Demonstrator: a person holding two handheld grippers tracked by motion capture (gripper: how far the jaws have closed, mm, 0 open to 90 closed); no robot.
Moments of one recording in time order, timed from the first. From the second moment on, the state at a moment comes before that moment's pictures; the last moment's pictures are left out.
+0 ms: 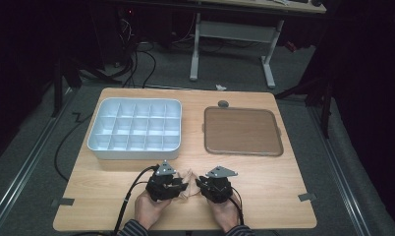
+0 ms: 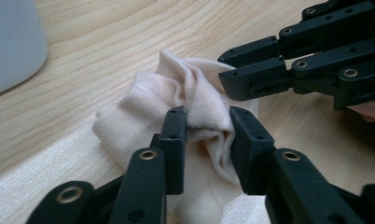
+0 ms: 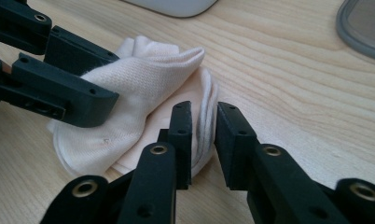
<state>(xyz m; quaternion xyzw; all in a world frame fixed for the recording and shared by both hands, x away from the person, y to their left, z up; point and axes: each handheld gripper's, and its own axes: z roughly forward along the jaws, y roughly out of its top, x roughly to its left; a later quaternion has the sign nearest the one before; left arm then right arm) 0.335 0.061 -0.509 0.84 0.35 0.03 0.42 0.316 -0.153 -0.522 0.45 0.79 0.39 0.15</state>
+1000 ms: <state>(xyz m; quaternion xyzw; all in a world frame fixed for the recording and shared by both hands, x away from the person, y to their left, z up) 0.328 0.088 -0.513 0.82 0.40 0.04 0.41 0.297 -0.152 -0.481 0.41 0.80 0.42 0.16</state>
